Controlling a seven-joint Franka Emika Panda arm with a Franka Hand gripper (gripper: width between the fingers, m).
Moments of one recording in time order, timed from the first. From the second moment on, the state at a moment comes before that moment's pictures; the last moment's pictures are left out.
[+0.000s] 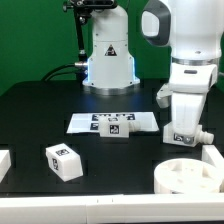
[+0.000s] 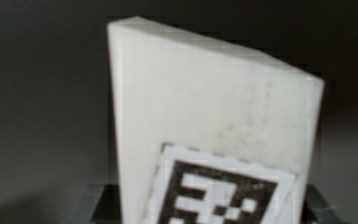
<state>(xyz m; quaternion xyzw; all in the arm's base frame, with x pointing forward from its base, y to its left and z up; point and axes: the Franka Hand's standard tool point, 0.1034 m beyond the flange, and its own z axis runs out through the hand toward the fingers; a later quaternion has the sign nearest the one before) 0.446 0.140 0.013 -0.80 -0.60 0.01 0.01</state>
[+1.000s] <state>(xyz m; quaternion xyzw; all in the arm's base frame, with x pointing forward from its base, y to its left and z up) 0.438 0.134 0.010 -0.47 -0.88 0.00 -0.02</state>
